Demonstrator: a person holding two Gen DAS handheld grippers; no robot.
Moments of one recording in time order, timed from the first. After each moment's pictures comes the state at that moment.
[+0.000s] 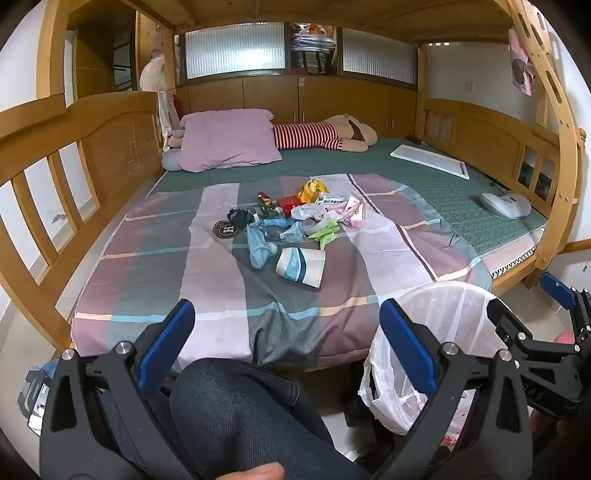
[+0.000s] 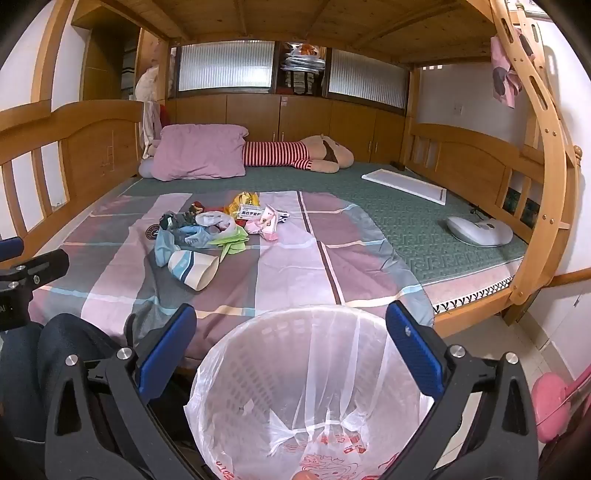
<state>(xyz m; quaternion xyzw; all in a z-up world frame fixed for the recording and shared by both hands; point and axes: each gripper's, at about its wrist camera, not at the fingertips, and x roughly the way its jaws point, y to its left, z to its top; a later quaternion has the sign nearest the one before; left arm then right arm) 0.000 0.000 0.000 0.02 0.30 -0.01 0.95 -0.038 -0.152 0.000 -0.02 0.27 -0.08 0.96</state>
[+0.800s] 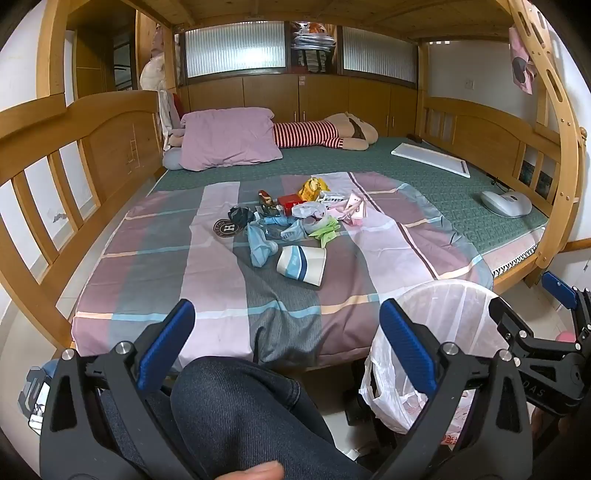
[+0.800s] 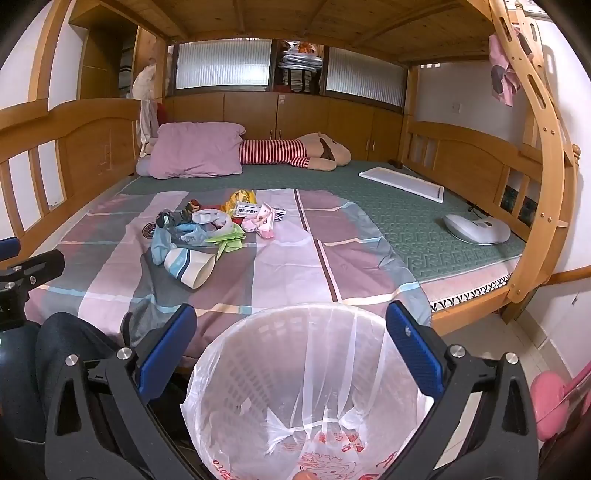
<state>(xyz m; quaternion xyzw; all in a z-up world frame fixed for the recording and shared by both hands) 0.000 0.000 -0.001 0.02 0.31 -0.01 0.95 -0.036 -0.151 0.000 -0.02 0.28 -0.08 0.96</state>
